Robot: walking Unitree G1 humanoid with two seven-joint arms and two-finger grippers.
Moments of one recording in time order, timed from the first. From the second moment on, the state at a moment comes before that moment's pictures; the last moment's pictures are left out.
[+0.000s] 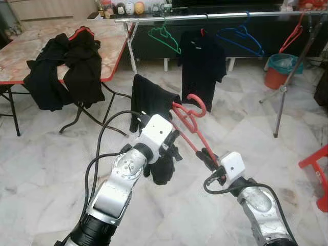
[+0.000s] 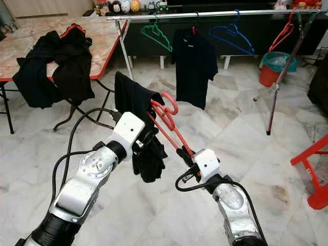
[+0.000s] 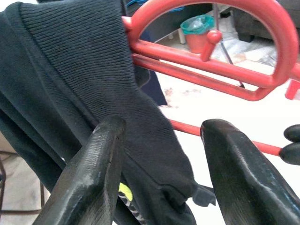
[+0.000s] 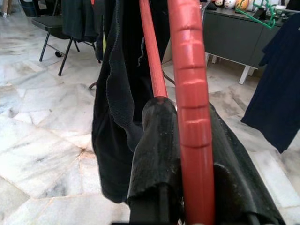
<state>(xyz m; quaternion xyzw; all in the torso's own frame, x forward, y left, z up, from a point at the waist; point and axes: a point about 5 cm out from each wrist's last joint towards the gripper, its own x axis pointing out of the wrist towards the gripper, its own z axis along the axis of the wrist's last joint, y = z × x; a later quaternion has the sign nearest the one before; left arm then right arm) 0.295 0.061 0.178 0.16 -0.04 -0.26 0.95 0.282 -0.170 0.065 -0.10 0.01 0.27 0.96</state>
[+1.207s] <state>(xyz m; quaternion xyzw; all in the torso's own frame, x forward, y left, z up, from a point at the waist) 0.304 0.040 0.189 0.13 -0.03 -0.20 0.97 0.284 -0.168 0.060 -0.10 0.01 0.27 0.96</state>
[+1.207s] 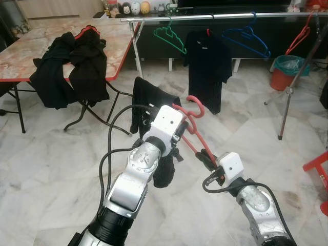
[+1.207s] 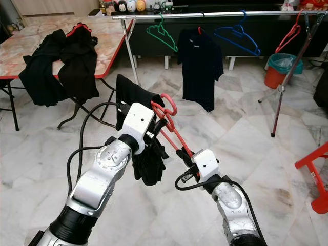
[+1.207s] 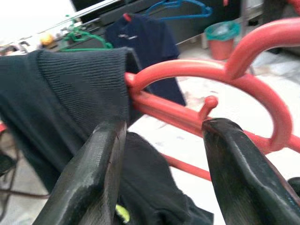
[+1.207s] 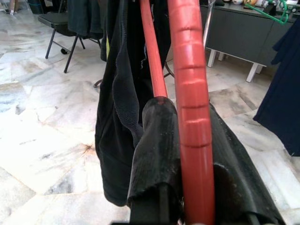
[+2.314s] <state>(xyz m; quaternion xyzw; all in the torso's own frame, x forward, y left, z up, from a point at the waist) 0.310 0.047 0.182 0.14 -0.02 -0.13 0.98 0.285 -0.165 0.061 -0.09 0.01 0.27 0.96</state>
